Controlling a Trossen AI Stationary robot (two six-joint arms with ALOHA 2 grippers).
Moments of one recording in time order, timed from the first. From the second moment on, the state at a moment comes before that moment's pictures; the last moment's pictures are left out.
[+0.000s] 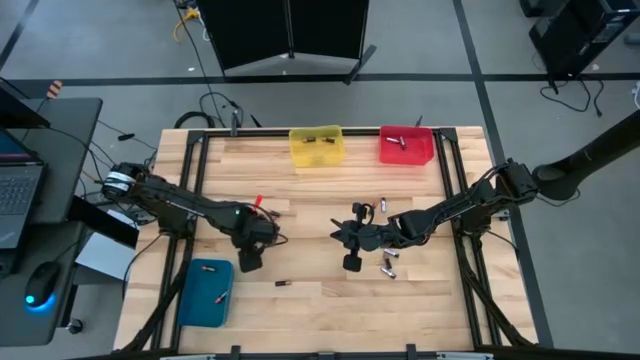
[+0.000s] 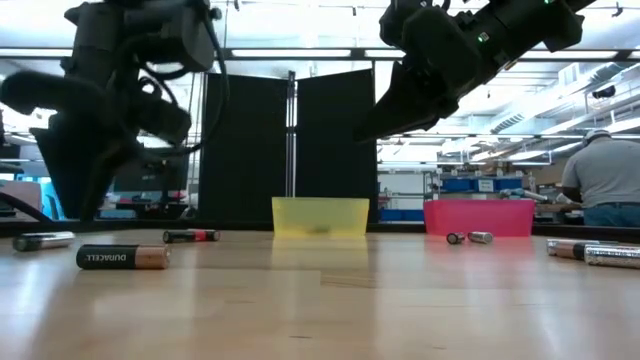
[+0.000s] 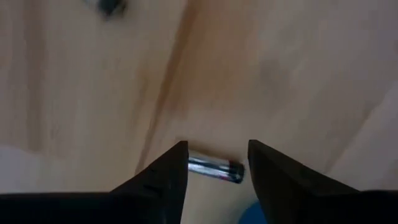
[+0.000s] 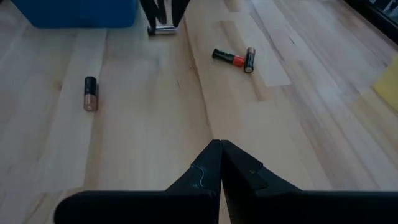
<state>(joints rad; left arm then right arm) -0.20 1.48 0.83 -0.88 0.07 -0.57 0.27 1.62 0.84 0.14 0.40 0.24</state>
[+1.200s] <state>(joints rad) -0.06 1.44 0.85 -1.07 -0.01 -0.55 -0.09 1.62 0.81 0.28 -0.13 -0.03</state>
